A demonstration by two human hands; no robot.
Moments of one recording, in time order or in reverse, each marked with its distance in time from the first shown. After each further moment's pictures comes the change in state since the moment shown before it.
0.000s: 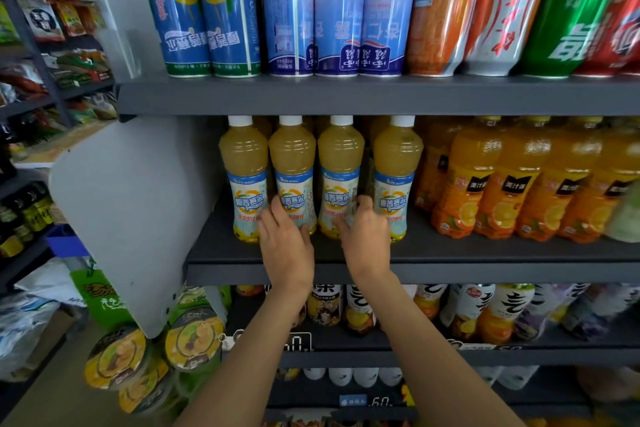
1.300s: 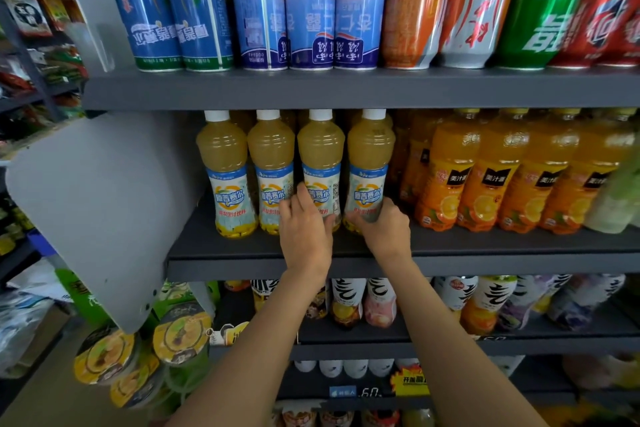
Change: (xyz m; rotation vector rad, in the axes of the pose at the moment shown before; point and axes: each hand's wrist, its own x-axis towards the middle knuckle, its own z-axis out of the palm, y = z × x) left_hand -0.007 0.045 0.019 0.096 -0.122 0.122; right_hand 0.023 0.059 -0.020 0.208 -0.074 0.205
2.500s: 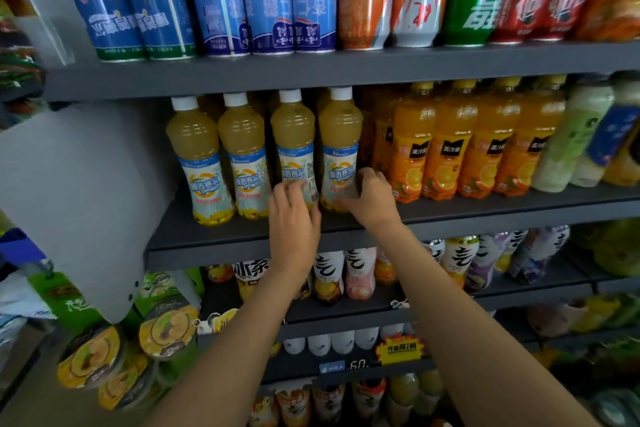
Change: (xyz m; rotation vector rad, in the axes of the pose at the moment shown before) left_hand -0.030 0.001 0.000 -0.135 0.085 0.229; right_hand -0.003 0.000 -0.030 -0.152 -0.014 -0.150
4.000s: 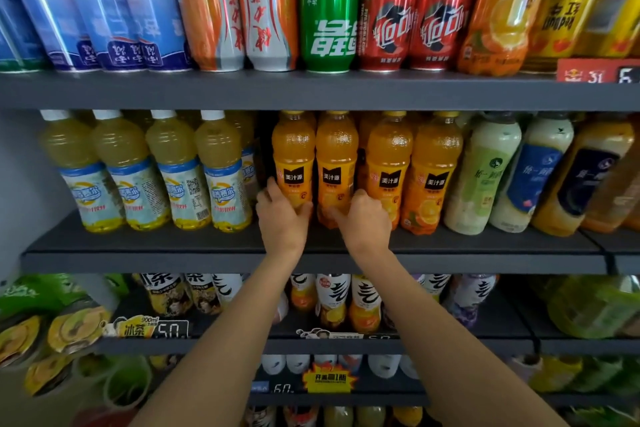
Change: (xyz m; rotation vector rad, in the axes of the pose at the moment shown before) left_hand 0.031 0.153 0.120 -0.055 -0.042 -0.480; right_hand 0.035 0.122 -0.120 -0.149 -0.003 0.010
